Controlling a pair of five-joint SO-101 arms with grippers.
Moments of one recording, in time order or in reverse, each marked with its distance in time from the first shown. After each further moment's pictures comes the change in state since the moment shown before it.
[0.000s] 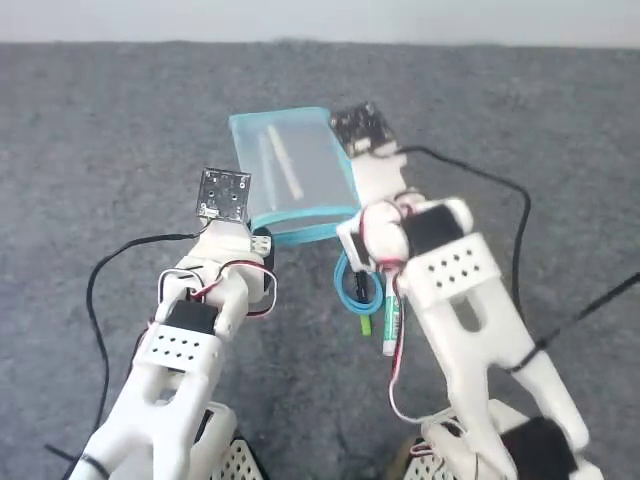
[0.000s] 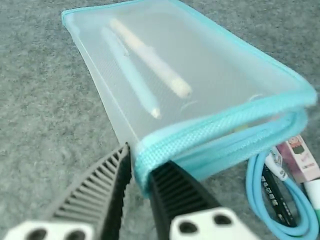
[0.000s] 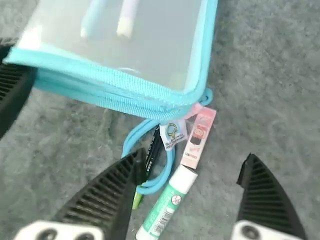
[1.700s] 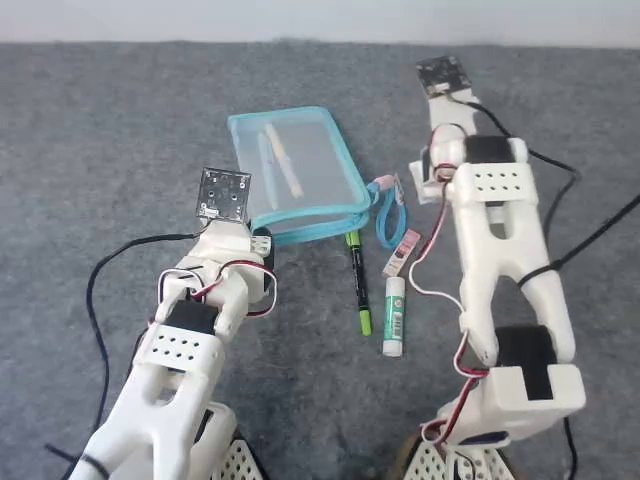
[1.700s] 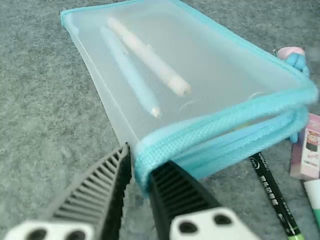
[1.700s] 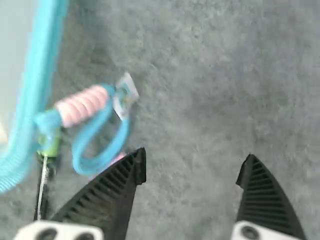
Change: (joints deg) left arm 0.0 0.0 0.0 0.1 0.1; right arm 22.2 28.3 -25.8 1.7 9.9
